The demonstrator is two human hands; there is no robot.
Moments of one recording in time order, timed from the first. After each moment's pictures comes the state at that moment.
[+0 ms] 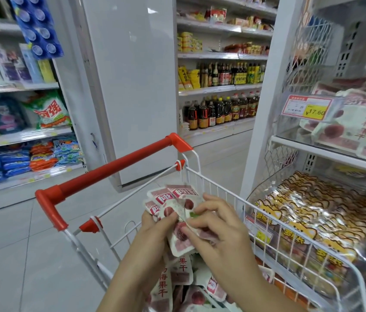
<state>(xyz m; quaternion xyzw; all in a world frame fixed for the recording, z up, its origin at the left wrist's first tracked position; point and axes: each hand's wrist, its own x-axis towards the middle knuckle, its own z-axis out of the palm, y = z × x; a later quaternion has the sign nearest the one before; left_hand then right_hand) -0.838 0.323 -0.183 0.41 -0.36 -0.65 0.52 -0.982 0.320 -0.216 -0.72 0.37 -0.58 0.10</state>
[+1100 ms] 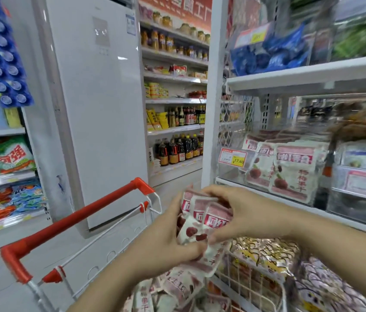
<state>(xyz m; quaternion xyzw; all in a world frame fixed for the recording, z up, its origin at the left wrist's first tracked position) -0.896 0.334 -0.087 0.31 -0.82 -0.36 0.33 -1.105 0.354 -0.036 -0.82 0.48 -0.23 0.21</state>
